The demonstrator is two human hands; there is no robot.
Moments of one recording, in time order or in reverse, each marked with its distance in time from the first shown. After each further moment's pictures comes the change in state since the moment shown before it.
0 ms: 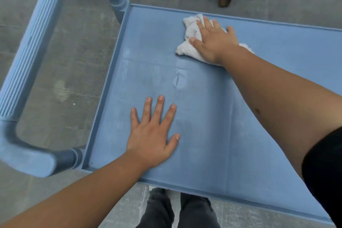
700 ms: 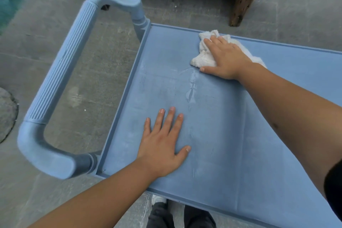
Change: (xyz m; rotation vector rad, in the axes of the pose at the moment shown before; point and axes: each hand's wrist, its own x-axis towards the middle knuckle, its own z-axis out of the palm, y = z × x) left_hand 0.000 -0.013 -0.008 -0.133 0.016 -0.019; right_hand 0.011 0.008 -0.004 0.017 0.046 -0.252
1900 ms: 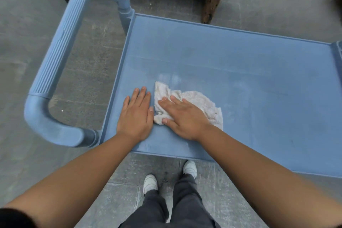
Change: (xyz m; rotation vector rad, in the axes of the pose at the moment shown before) left_hand -0.022 -0.049 -0.006 -0.189 0.158 -0.030; right_hand -0.185 -0.196 0.059 0.174 -0.129 -0.086
